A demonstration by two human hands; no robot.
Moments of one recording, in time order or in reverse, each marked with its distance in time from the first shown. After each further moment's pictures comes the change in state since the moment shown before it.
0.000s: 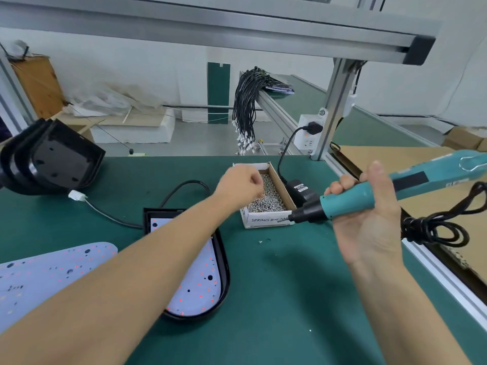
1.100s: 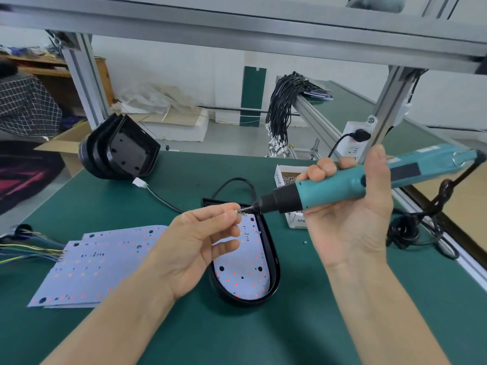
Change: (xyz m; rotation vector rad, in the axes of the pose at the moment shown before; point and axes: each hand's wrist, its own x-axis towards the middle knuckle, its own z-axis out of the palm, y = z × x) left_hand -0.175 -0.038 -0.083 -1.298 0.102 -0.350; right_hand -0.050 0.043 0.088 0.284 -0.291 0.227
